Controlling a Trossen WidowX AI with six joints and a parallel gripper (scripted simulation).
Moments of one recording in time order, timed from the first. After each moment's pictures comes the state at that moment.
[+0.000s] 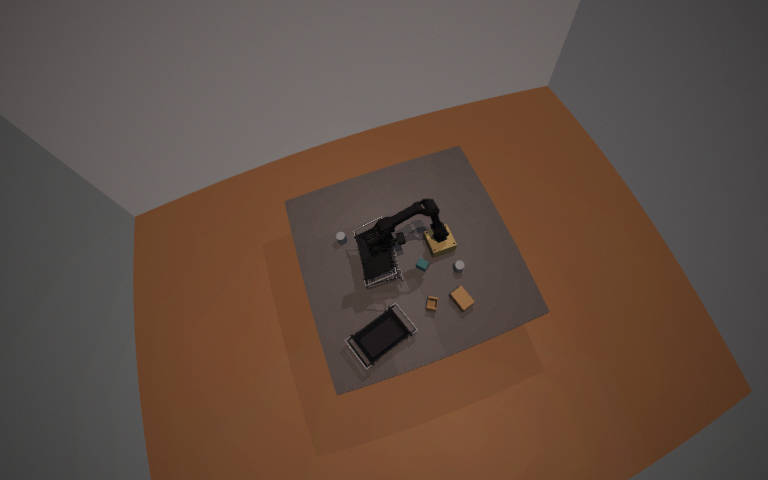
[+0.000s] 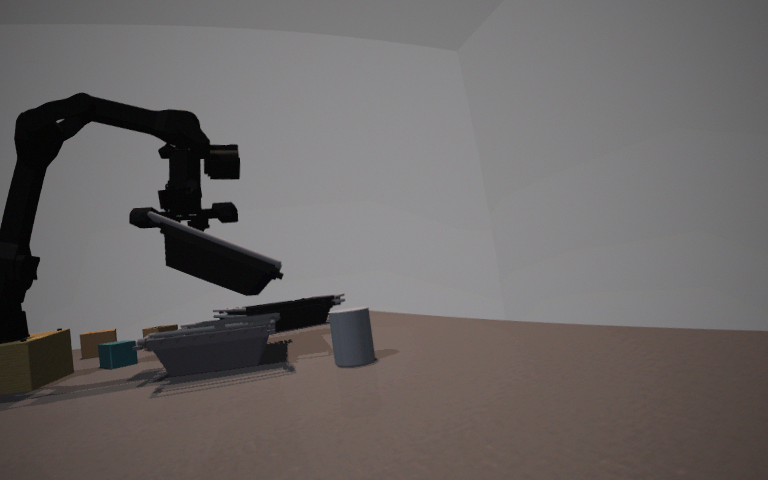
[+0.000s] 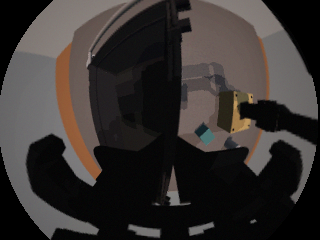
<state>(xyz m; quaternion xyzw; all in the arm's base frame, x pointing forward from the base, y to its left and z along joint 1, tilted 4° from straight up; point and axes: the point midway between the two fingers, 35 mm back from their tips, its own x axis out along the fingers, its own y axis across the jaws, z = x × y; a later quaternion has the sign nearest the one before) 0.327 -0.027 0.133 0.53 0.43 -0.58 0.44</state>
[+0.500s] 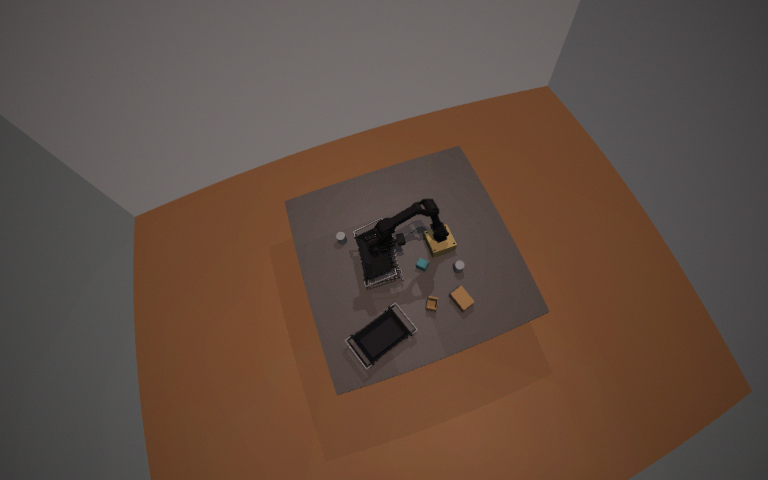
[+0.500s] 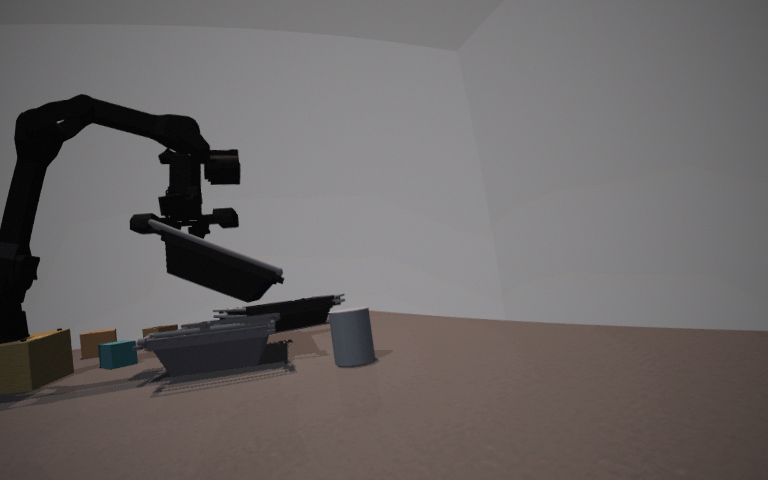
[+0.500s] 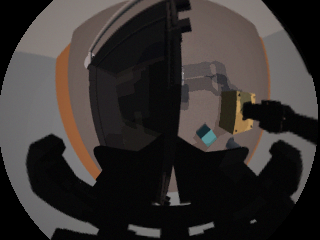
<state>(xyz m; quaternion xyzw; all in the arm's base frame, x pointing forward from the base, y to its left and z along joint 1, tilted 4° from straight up) 0.327 -0.027 0.122 0.53 0.43 -0.58 0.44</state>
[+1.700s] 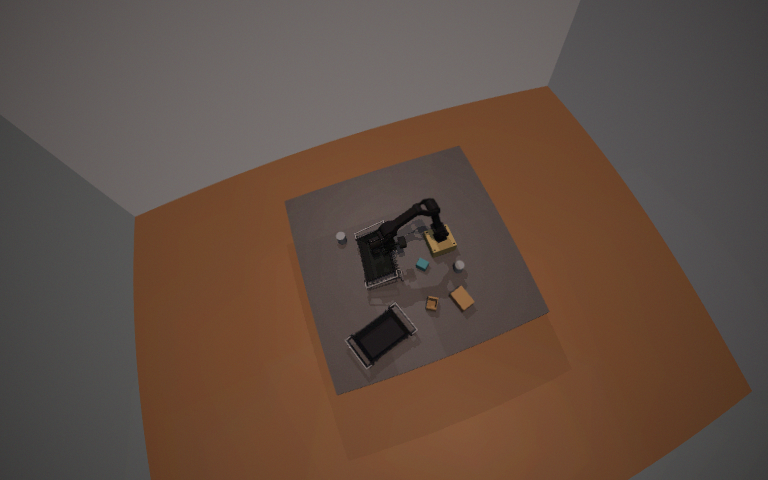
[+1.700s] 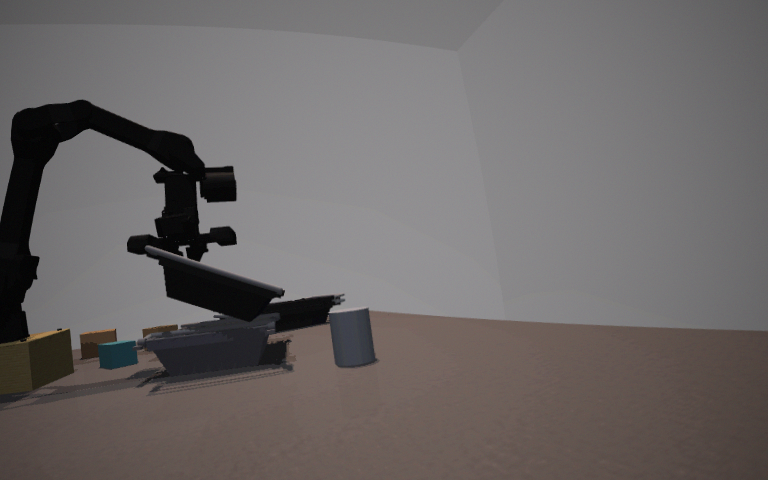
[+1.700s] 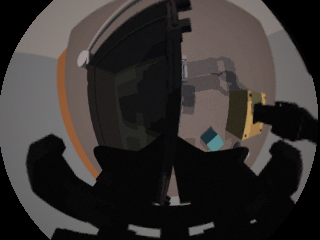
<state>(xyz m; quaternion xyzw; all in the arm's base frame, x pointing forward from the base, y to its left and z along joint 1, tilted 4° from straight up) 0.320 -0.028 0.085 0.54 0.43 -0.58 0.45</state>
